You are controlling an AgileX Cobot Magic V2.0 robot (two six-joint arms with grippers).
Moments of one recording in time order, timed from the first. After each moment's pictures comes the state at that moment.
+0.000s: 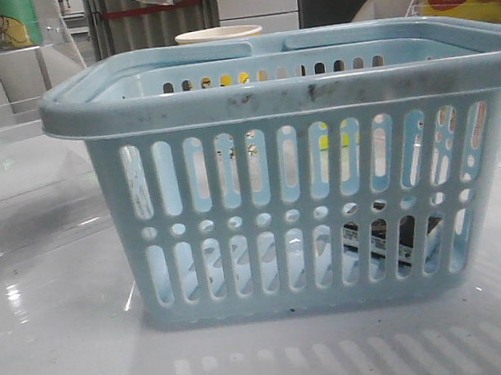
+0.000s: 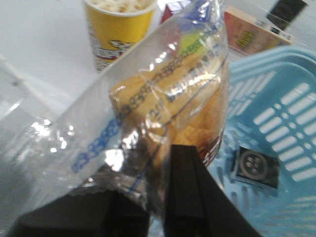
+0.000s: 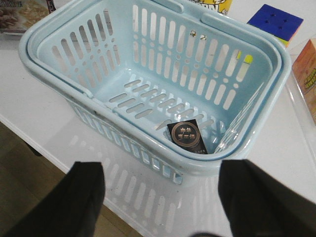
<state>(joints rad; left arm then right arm) -0.44 1.46 -1.45 -0.25 0.79 0.15 0.53 0.69 -0.88 0.03 0.82 -0.01</state>
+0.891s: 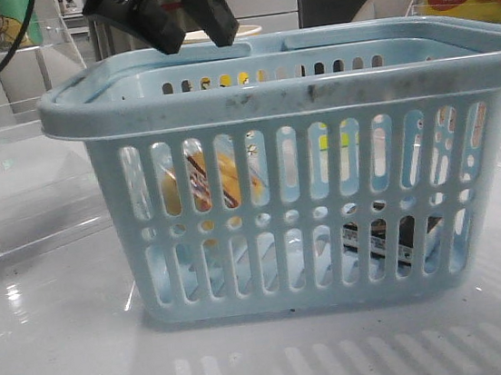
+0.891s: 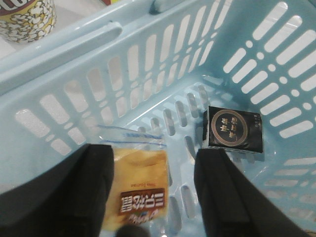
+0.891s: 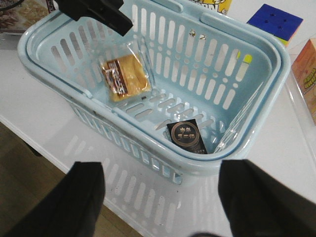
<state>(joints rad) -0.59 1.67 -1.45 -0.25 0.73 0.21 0.53 0.69 -0.88 0.03 0.82 -0.01</state>
